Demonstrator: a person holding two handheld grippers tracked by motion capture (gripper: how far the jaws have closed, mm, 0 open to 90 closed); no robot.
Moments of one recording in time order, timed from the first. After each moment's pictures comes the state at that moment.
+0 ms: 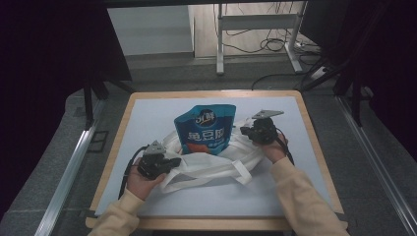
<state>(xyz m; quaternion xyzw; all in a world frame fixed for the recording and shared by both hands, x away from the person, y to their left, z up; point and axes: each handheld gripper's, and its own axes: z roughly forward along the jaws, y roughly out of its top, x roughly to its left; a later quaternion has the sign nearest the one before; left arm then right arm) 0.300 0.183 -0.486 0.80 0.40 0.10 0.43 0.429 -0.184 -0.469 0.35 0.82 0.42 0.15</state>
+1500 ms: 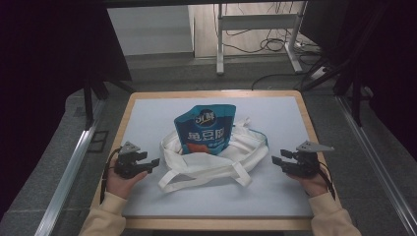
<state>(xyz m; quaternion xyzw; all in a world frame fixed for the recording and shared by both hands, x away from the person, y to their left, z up) 0.302 0.249 -0.514 0.75 0.51 0.16 0.39 0.344 -0.299 -0.502 0.40 0.78 0.45 0.16</state>
